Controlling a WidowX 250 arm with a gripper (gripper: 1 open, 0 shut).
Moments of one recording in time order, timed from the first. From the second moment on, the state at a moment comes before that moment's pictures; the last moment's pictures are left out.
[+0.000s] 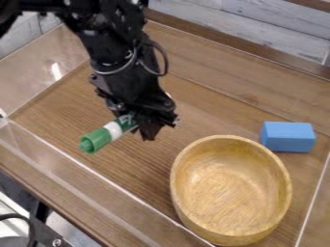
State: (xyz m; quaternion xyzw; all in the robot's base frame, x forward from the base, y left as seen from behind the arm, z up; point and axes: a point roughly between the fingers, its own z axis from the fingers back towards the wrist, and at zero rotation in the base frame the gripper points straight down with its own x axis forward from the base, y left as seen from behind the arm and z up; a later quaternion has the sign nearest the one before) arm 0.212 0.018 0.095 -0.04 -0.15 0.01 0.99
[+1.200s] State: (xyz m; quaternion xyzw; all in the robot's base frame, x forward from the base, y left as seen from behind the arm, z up) arm 0.233 0.040 0.057 -0.03 -0.16 0.01 0.99
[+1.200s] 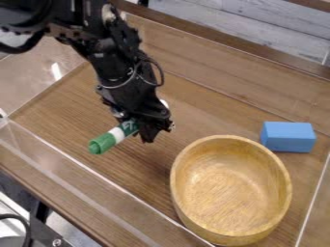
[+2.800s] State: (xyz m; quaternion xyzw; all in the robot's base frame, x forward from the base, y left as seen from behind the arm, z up) arm 0.269 0.060 0.042 -0.02 -0.16 0.02 0.99
